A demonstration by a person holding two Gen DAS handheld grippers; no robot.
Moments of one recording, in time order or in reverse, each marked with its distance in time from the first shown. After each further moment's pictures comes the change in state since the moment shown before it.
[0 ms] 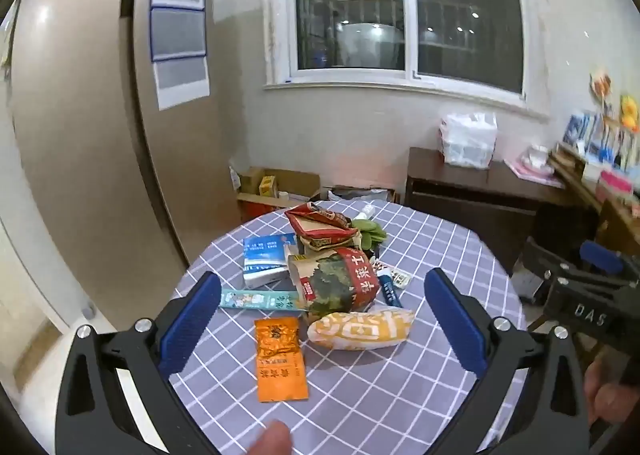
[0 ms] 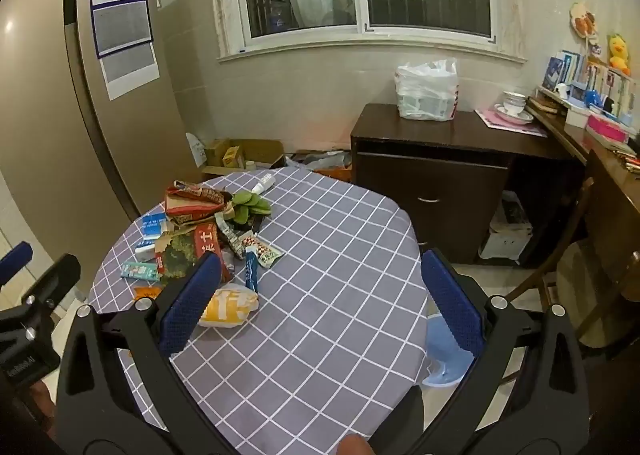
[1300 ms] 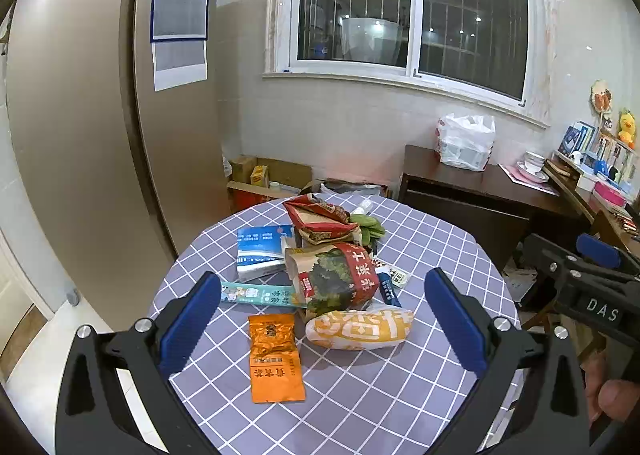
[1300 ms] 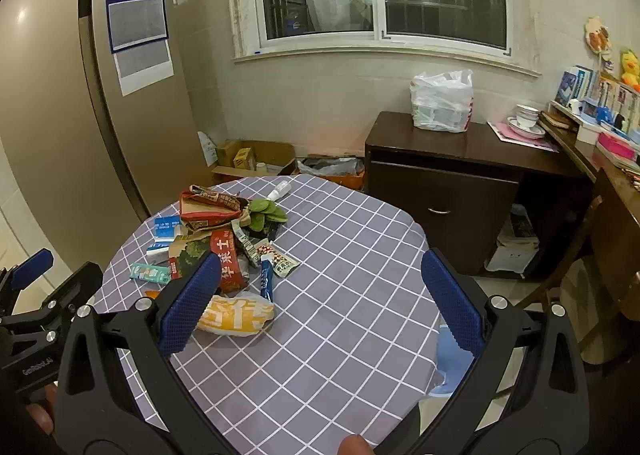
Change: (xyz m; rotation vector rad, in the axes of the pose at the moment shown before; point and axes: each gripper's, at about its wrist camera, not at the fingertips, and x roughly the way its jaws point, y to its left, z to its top) left arm 0.021 0.012 0.000 -0.028 0.037 -0.036; right arm 0.006 0.020 0.007 -0.055 -0.004 0.029
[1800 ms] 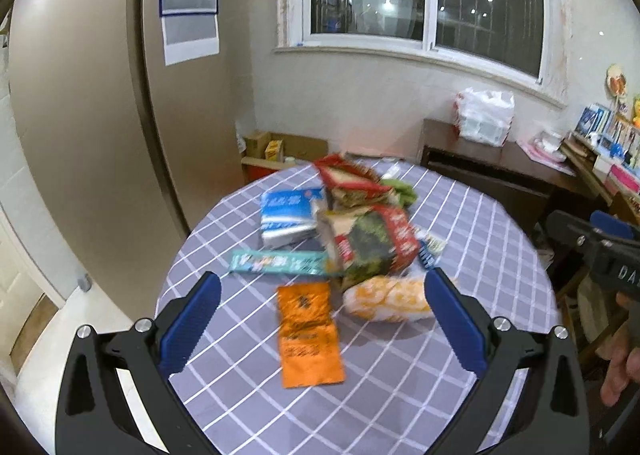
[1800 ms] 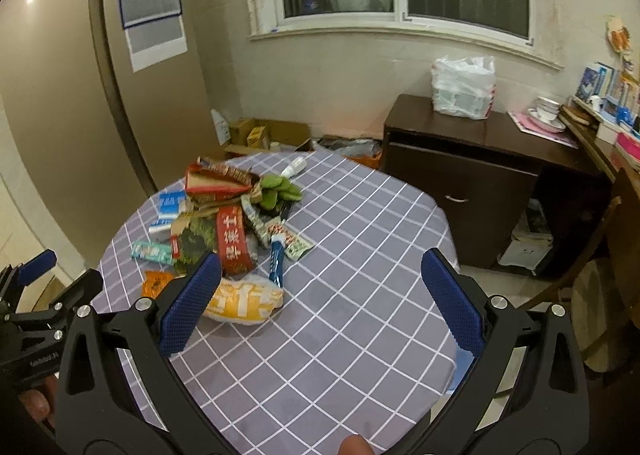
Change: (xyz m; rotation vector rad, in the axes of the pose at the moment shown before) left arm 0.029 0.033 -0.033 0.011 0.095 0.056; right arm 0.035 0.009 -0.014 -0.051 0.078 0.053
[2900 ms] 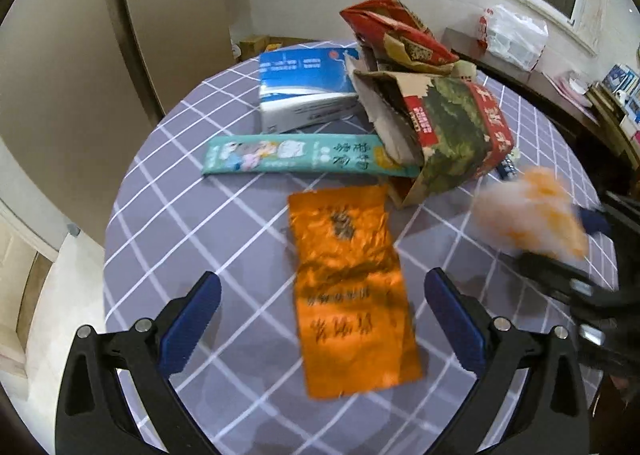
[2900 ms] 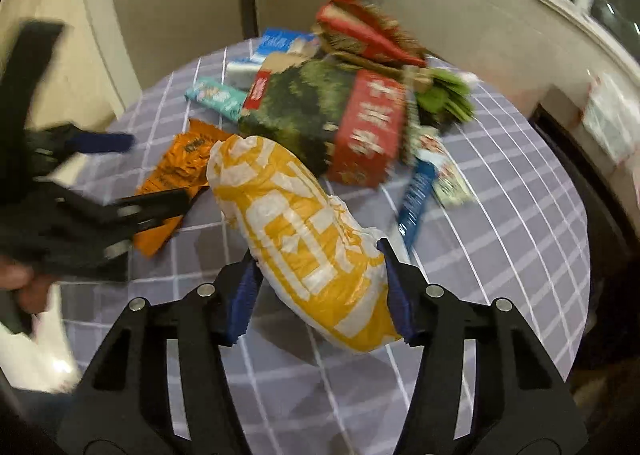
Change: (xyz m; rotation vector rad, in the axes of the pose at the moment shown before) left arm 0.126 0.022 -0.037 -0.012 0.332 -0.019; right arm 0.114 0.071 -0.054 -0.414 0.289 0.321
